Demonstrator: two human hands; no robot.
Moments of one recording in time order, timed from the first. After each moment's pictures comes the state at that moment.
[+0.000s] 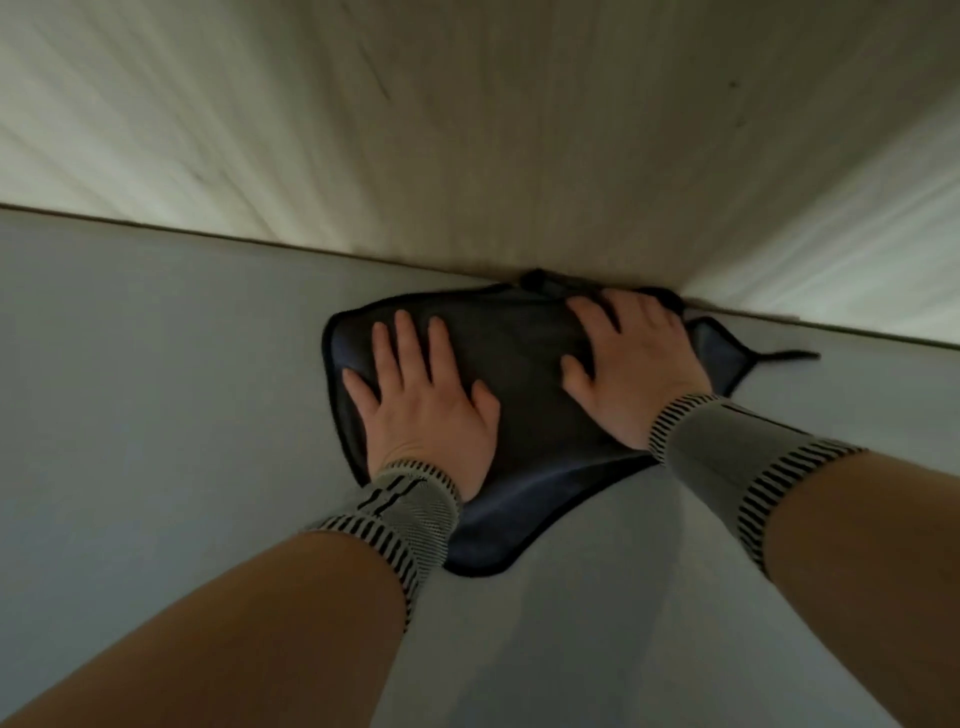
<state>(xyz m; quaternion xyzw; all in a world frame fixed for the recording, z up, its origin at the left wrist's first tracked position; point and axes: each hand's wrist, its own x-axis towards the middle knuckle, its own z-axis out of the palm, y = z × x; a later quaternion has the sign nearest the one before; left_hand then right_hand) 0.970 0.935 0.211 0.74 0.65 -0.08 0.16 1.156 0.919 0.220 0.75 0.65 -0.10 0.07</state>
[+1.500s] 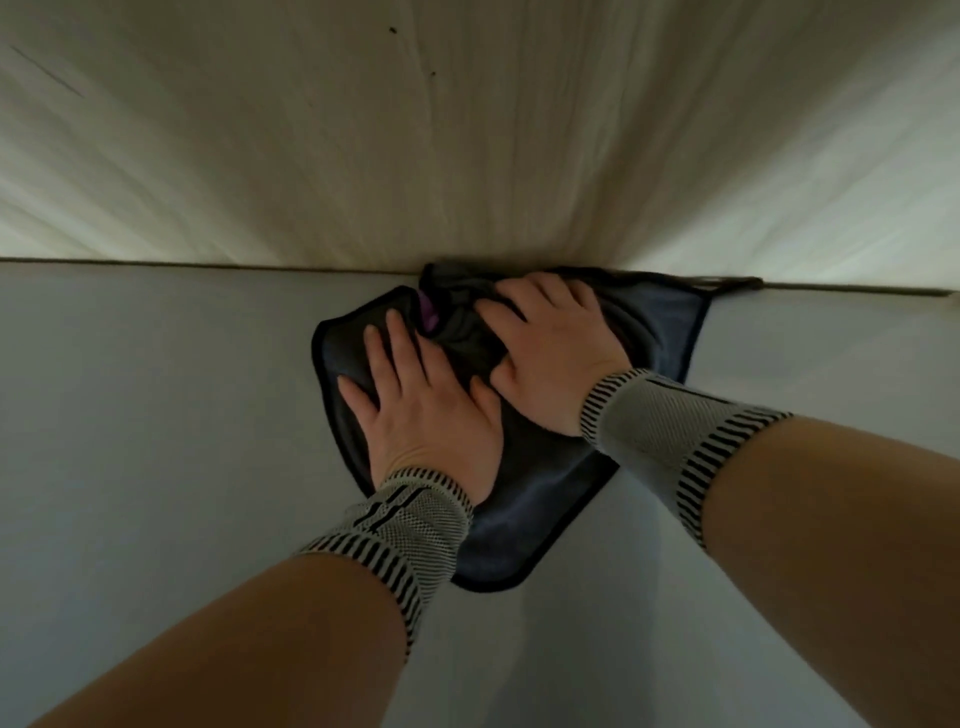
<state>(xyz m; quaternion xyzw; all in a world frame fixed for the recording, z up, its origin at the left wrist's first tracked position) 1.089 0.882 0.204 0.75 0.64 -0.08 0.14 1.226 0.886 0.217 0.69 0.72 -0.11 0.02</state>
